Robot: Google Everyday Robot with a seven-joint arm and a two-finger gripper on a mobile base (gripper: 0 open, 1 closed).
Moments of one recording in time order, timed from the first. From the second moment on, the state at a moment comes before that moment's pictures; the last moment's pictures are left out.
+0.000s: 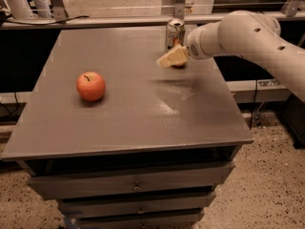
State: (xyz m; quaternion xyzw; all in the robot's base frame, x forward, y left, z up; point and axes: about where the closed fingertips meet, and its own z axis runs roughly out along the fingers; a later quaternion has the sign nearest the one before) arm 0.729 -0.101 0.888 -0.35 0.80 0.06 0.49
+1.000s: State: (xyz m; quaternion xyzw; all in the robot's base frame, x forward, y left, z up) arm 0.643 -0.148 0.903 -0.41 0.75 0.13 0.51
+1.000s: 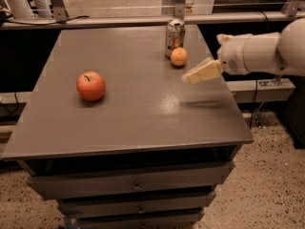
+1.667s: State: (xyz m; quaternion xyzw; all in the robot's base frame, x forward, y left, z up) arm 0.595 -0.197 0.909 -0.47 0.70 0.12 0.53
